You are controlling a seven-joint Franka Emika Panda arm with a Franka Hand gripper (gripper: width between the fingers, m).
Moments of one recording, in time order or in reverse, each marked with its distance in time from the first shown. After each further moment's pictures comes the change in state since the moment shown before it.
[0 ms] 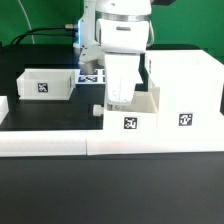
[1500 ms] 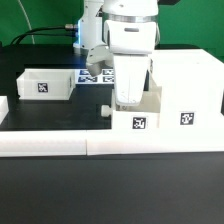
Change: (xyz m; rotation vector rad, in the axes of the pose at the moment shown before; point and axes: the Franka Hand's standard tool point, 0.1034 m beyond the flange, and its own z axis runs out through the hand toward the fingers) arm 0.013 -0.002 0.001 -0.002 0.009 -0.046
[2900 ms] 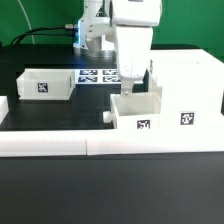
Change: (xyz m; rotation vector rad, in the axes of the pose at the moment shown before) arm -0.006 0.006 -0.044 0.008 -0.015 0.006
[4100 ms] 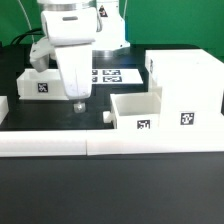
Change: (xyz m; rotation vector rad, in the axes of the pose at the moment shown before) arm -0.079 0.002 0.033 0.031 0.132 -0.119
